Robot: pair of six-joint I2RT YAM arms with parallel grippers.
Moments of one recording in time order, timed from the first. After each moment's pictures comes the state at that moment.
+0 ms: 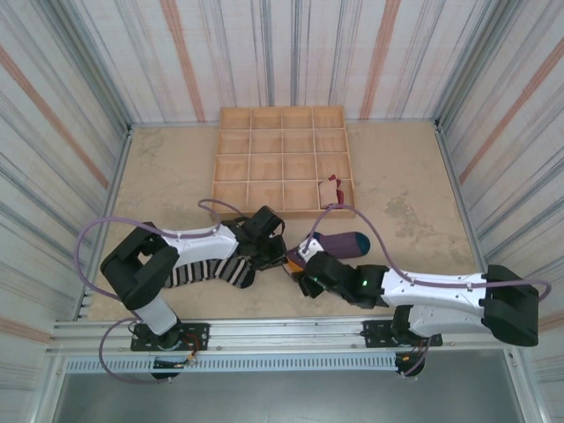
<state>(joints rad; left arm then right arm) -0.84 1.65 0.85 -0.30 0.29 -1.09 1.26 1.12 0.52 -0.23 0.39 0.40</state>
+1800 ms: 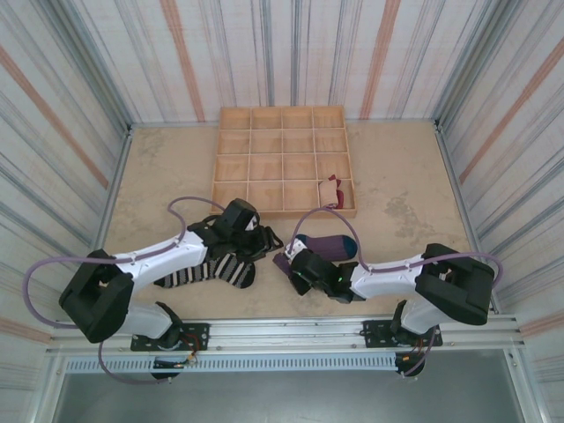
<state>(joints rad) -0.73 1.37 0.74 -0.30 0.32 -1.05 1.15 1.46 0.49 0.12 0.27 0.34</state>
